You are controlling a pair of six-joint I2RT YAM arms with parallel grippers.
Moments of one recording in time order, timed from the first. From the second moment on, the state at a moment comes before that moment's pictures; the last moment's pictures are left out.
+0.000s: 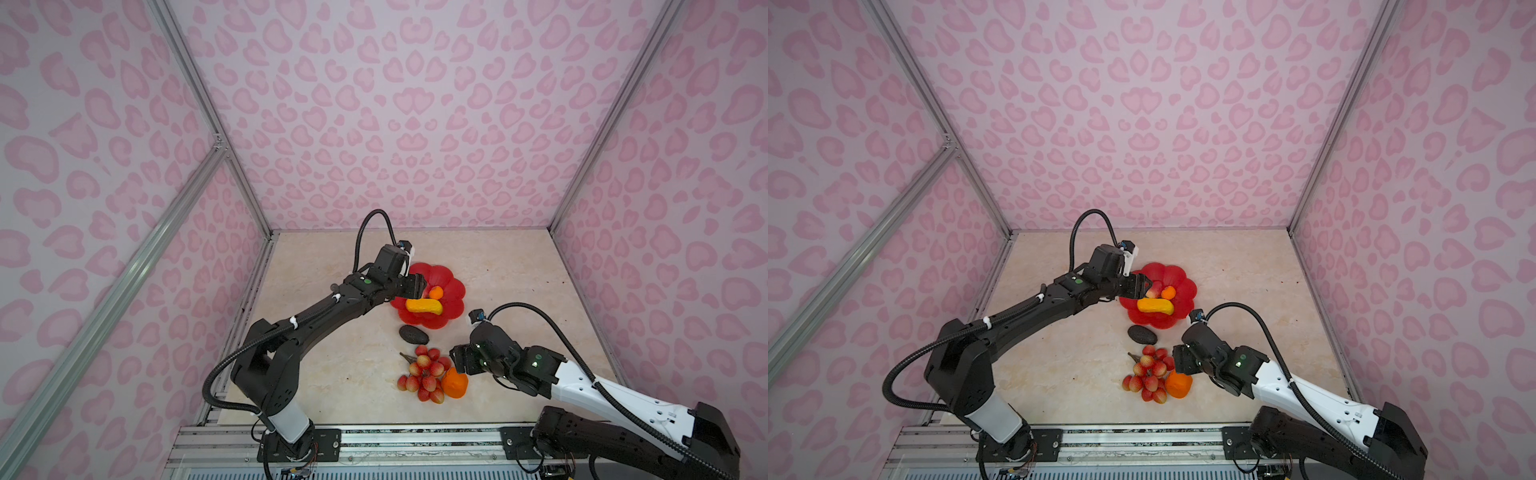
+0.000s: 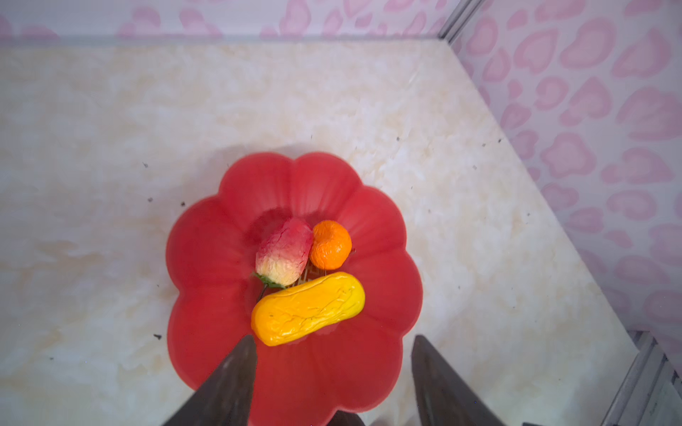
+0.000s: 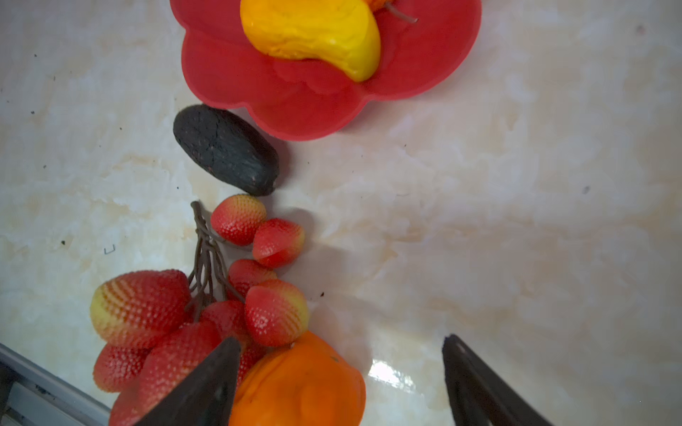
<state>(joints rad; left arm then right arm) -0.65 1.59 1.27 -0.30 0.07 -0.37 0.91 0.98 0.59 -0.57 0.20 0.68</state>
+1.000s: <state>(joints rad) -0.62 0.92 0.60 -0.07 -0.37 -0.61 1.02 0.94 0.49 -0.55 0.23 0.89</state>
